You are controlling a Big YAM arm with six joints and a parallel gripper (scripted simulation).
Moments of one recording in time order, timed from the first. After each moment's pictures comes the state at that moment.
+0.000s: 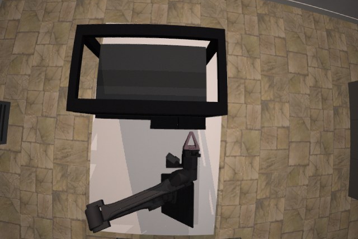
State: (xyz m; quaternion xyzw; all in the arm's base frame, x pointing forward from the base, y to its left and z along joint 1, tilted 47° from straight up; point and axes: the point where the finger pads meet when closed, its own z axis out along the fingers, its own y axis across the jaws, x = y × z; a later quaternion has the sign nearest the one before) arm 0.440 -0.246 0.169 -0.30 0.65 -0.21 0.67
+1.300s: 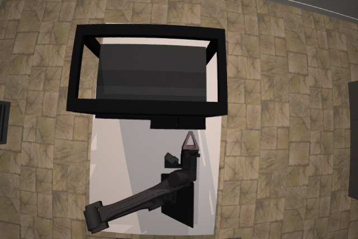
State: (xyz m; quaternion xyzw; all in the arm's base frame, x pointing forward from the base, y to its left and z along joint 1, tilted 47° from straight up) arm 0.445 -0.255 0.186 -0.30 0.65 -0.21 0.67
